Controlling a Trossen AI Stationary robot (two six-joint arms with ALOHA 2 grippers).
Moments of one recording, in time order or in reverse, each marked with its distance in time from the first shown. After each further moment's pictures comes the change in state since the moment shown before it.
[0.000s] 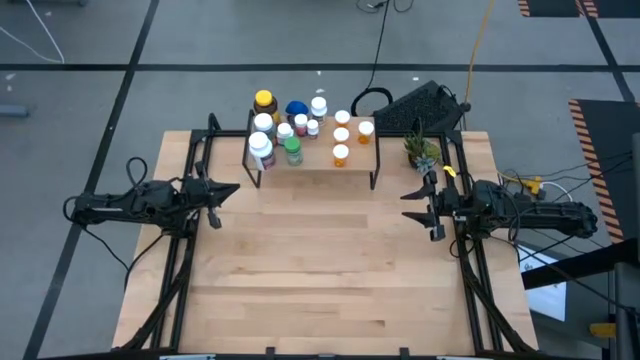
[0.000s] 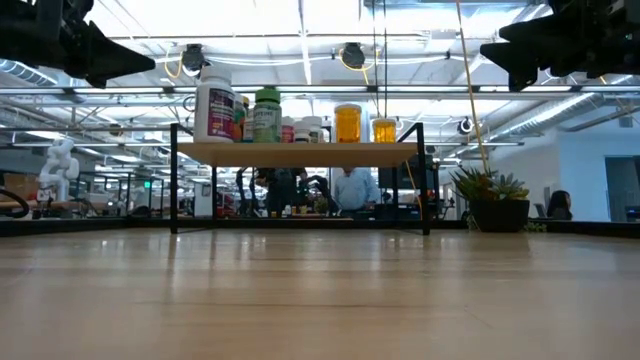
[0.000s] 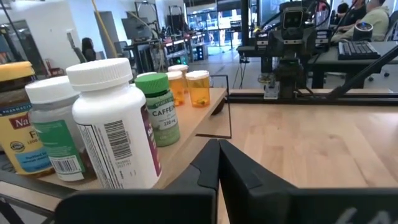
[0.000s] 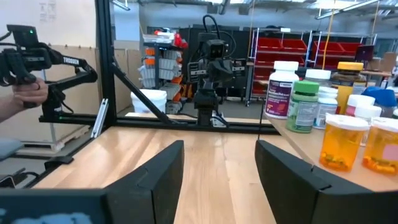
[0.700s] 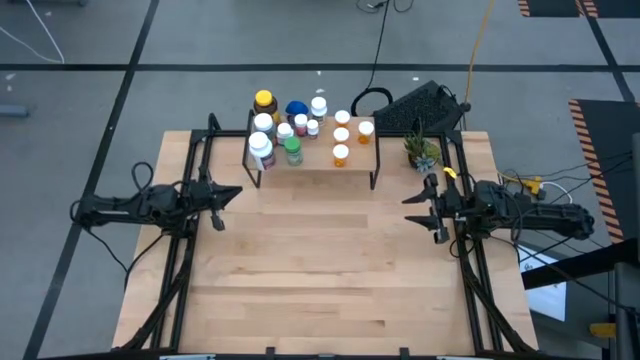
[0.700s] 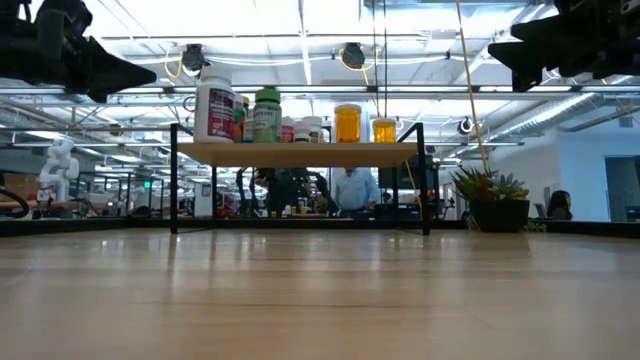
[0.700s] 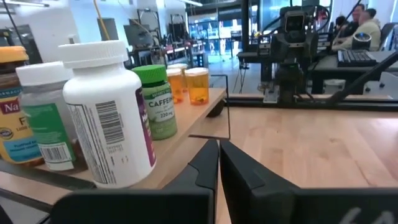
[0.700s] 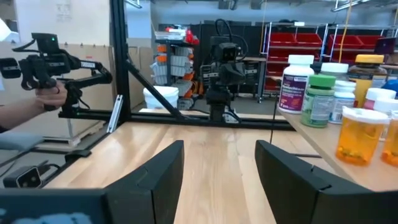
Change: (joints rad) left arm 0.000 -0.073 -0.106 0.074 0.001 -0.005; right arm 0.000 -0.057 0.000 -0.070 -0.056 0.018
